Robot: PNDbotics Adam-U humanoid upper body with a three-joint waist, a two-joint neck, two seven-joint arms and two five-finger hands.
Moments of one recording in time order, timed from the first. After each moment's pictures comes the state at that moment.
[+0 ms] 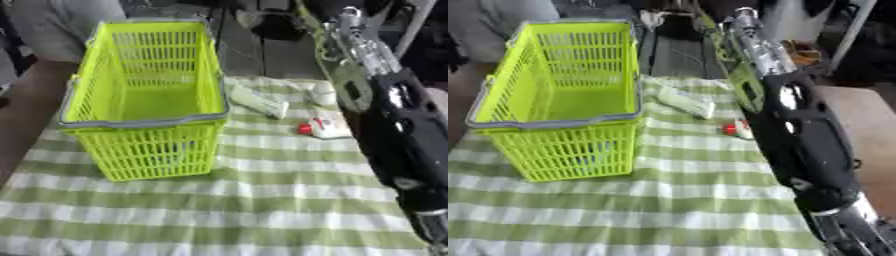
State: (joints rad) left arm -0.14 0.22 0.15 -1.98 0.15 -0.13 0.22; right arm -0.96 -0.30 0.17 -1.41 1.05 0.03 -0.22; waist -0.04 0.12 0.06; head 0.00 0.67
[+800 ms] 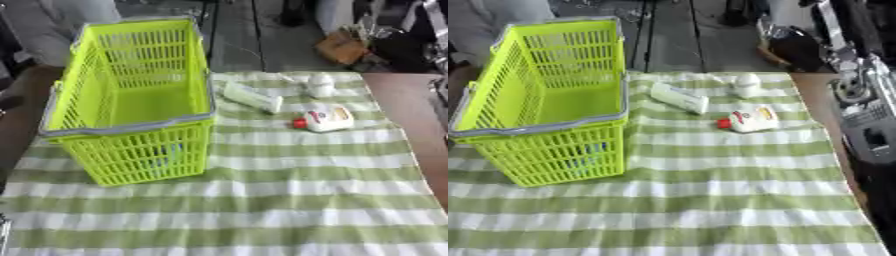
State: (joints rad) left arm -0.14 0.22 0.15 -1.98 0.14 -0.13 0.21; right arm -0.67 -0.46 0.05 -1.64 0.58 -0.01 -0.10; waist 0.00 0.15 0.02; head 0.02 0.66
